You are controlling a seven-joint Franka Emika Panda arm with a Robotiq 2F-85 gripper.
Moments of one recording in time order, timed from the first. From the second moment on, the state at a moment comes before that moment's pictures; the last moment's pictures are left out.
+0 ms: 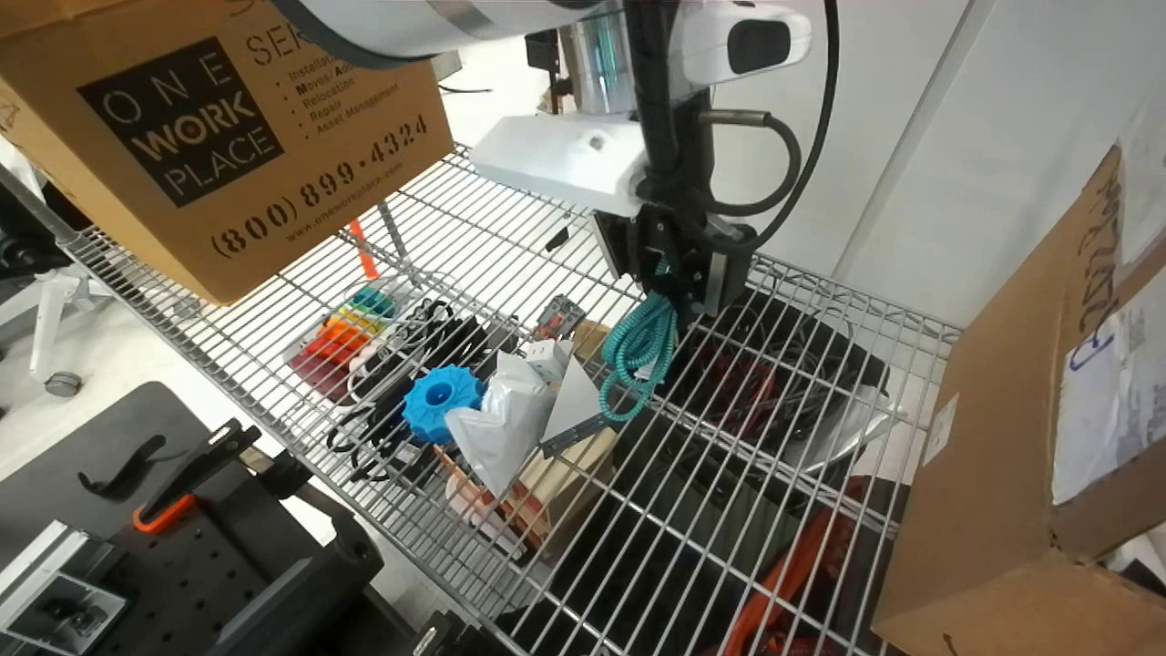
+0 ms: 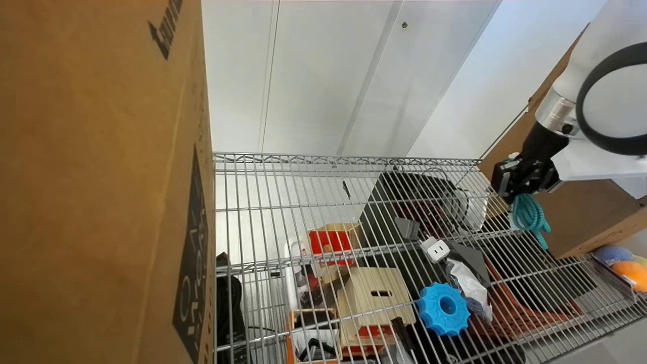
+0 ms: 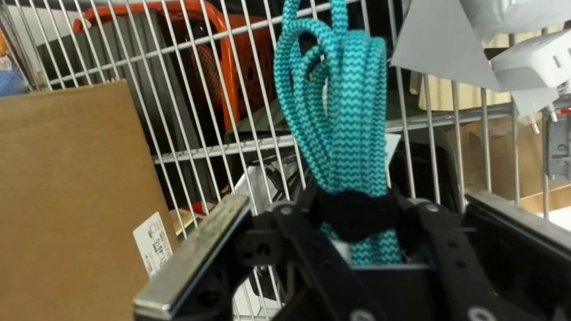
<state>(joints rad) 0.04 0.62 -0.18 -1.77 -0.29 2.33 0.25</state>
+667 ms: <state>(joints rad) 0.00 0.92 -0.11 -1.42 -0.20 2.28 0.05</state>
